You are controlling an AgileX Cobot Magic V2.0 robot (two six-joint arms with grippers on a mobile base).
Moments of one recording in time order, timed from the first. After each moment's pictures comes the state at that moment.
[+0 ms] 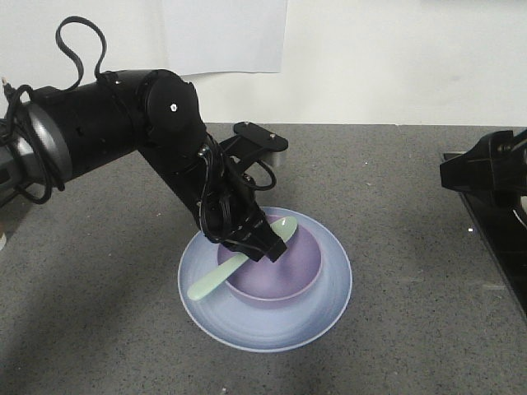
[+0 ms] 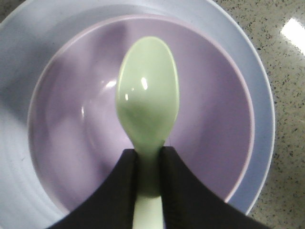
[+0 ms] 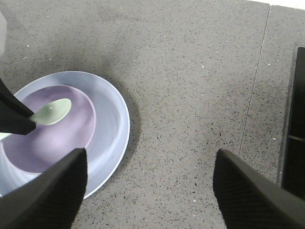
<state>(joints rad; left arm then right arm) -0.60 1.85 -1.63 -0.30 1.14 0.28 0.16 1.05 -1.17 0.21 0.97 -0.13</state>
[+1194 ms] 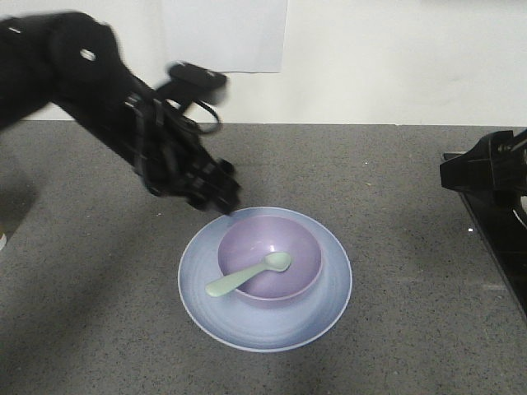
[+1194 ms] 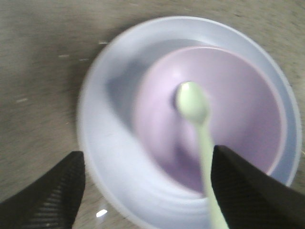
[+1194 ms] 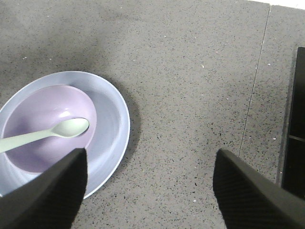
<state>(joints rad) -0.48 1.70 -1.63 -0.22 1.13 0.19 0.16 1.05 -1.17 0.21 0.97 -0.13</state>
